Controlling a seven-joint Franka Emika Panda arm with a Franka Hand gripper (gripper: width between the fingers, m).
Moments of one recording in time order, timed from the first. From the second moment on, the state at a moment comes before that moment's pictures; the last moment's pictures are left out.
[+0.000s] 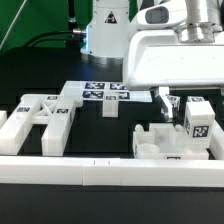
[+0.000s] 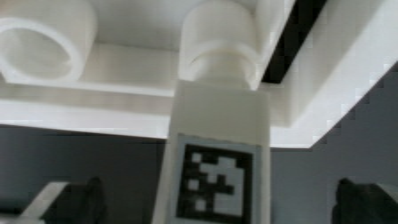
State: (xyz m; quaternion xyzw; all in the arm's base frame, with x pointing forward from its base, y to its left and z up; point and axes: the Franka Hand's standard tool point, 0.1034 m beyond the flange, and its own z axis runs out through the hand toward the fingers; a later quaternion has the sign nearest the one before) arm 0.633 0.094 0.079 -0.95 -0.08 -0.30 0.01
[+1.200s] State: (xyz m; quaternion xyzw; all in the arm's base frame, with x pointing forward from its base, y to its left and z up) arm 0.637 0.084 0.098 -0.99 -0.07 -0.13 0.02
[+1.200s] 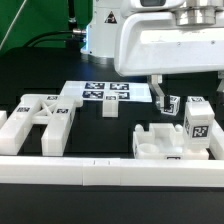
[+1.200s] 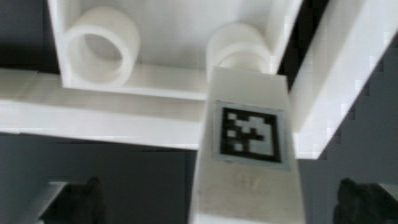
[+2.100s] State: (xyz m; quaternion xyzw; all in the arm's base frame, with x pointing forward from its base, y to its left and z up) arm 0.644 0.088 0.090 -0.99 -0.08 0.06 0.04
